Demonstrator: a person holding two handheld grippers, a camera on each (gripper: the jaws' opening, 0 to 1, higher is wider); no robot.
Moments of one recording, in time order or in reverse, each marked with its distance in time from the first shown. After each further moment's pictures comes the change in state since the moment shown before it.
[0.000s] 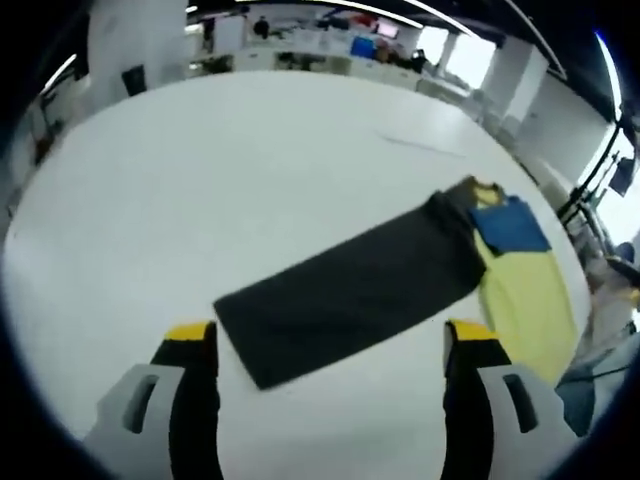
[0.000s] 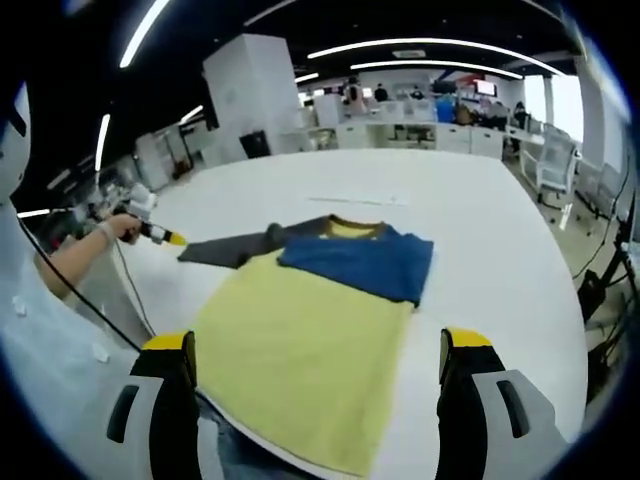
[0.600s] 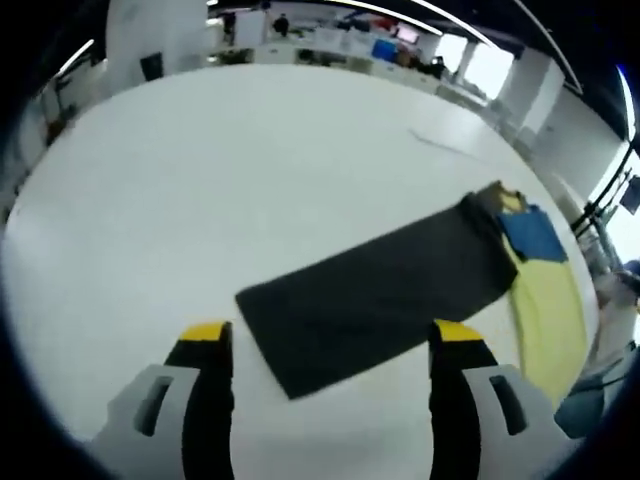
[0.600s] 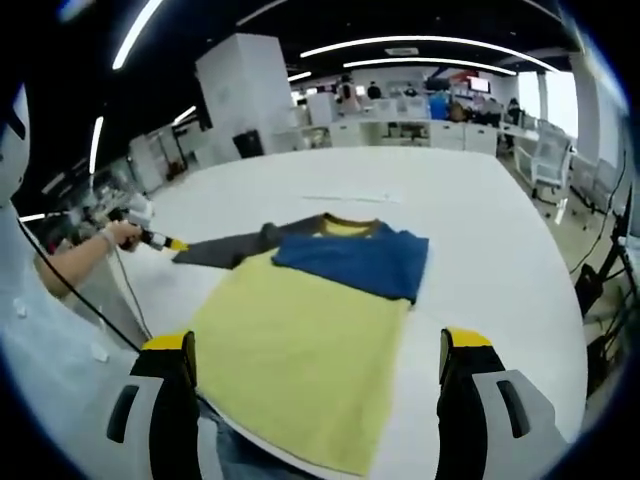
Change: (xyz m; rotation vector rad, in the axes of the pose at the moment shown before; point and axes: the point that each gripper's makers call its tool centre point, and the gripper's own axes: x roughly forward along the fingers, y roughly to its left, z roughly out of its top) left arm 0.019 0.032 -0.014 -0.053 0.010 0.054; right arm 0.001 -0.004 0.000 0.017 0.006 -0.018
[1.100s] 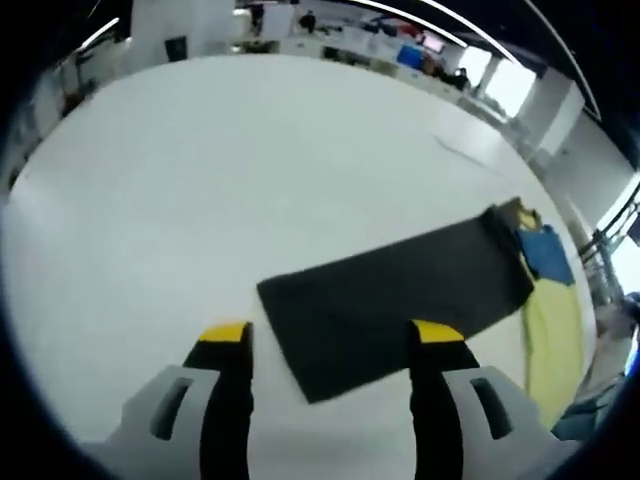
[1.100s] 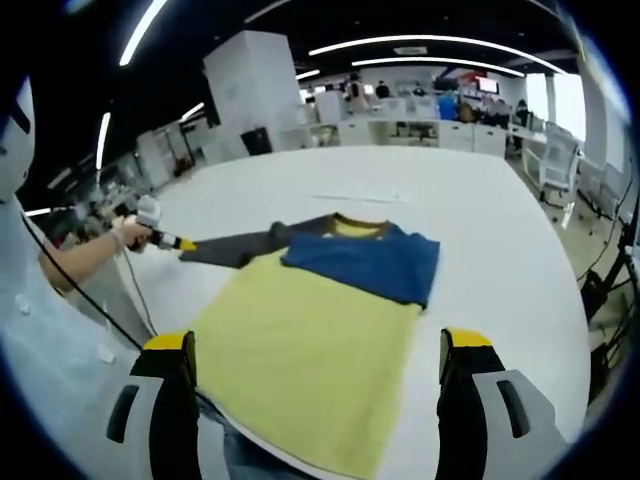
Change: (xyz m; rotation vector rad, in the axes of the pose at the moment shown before) left arm 0.005 0.017 -0.006 -0.120 -0.016 0.022; right arm 0.006 0.007 0.003 -0.021 0.011 0.033
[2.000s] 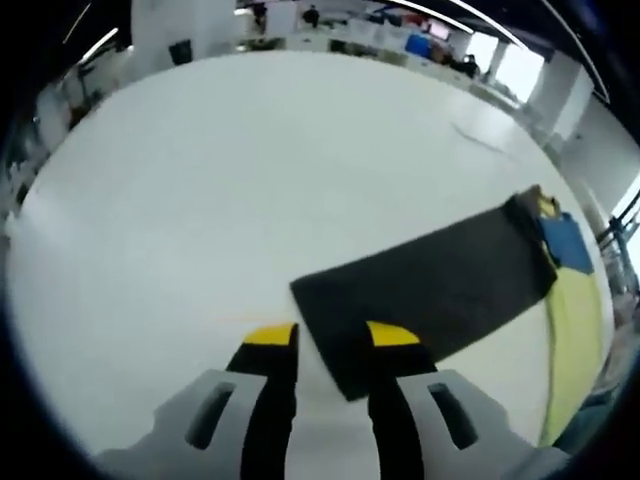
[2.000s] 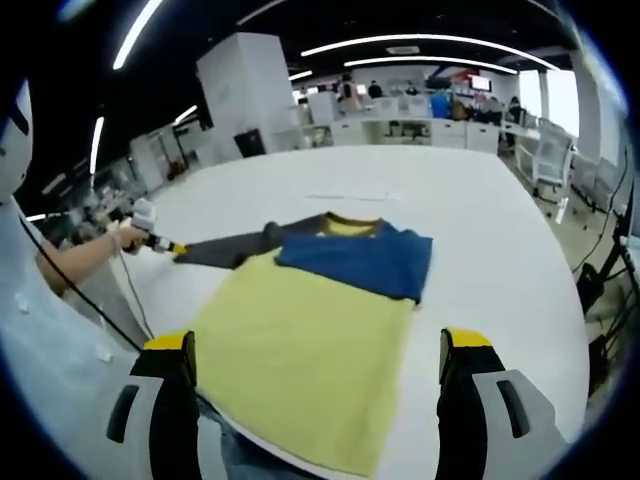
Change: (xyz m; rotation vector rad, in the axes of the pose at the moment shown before) left arm 0.002 0.024 0.000 0.071 0.041 0.095; right arm -0.005 -0.007 -0.007 0.030 -0.004 -0.045
